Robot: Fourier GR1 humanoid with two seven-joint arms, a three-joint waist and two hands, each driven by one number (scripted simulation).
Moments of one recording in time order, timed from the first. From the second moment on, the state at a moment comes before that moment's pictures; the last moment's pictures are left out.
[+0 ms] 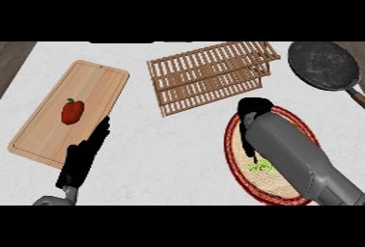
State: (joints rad) left arm -0.03 0.31 -0.22 -1.35 0.09 0.07 0.02; right arm -0.80 -0.30 0.70 -0.86 0.41 0.51 1.06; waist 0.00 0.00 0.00
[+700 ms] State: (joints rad) left arm -0.01 0.30 -0.19 -1.36 0.07 0.03 0.03; right arm -0.75 -0.27 0.65 -0.81 0.54 0.55 1.02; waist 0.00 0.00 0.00
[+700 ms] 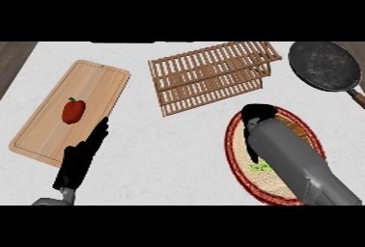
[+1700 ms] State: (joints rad) left arm -0.03 0.26 -0.14 -1.36 0.02 0.00 0.05; right arm -0.69 -0.25 0.55 -0.91 0.80 0.49 0.89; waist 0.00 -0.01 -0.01
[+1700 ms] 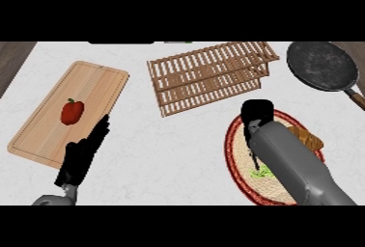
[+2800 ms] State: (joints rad) left arm 0.00 0.25 -0.13 -1.37 0.00 0.01 0.04; right arm -0.46 -0.56 0.08 -1.93 0.52 0.23 0.70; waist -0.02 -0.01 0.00
